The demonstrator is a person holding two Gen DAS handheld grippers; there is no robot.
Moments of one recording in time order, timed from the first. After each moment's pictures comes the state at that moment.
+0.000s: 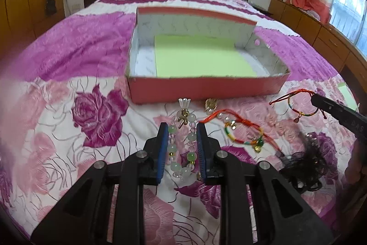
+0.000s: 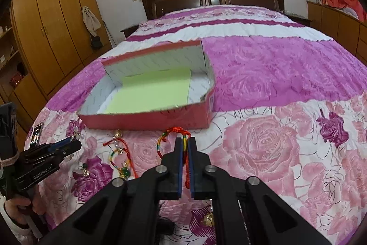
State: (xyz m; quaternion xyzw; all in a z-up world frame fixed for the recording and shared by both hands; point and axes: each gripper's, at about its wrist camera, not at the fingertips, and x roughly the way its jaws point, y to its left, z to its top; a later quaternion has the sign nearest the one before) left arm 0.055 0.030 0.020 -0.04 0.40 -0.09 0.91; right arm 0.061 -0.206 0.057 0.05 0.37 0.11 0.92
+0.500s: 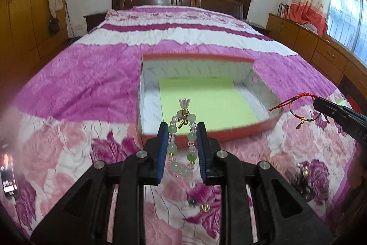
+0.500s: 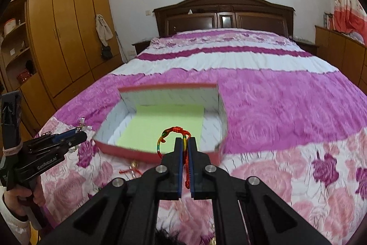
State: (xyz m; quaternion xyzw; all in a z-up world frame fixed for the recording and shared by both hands) left arm 0.075 0.040 0.066 -0.04 0.33 -0.09 0.94; right arm 0.080 -0.185 0.111 0.02 0.32 0.13 0.94
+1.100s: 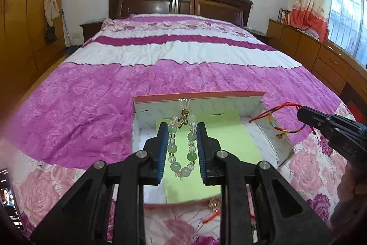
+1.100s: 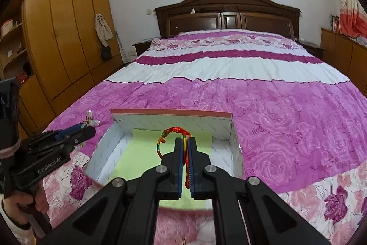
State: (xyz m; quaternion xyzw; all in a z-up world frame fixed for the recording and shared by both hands) left arm 0.152 0.032 0.082 -0.04 0.32 -0.09 0.94; right arm 0.173 -0.158 0.108 0.02 0.33 0.13 0.93
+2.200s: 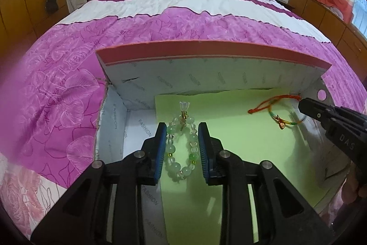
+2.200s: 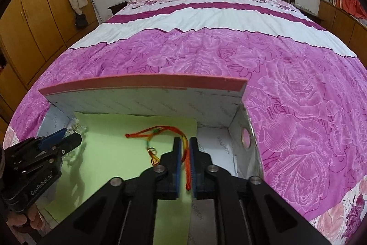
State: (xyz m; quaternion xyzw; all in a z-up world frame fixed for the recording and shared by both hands) left arm 0.236 0.017 0.001 -0.02 0.44 -0.05 0.90; right arm 0.279 -0.154 0.017 0.01 0.45 0.08 0.89
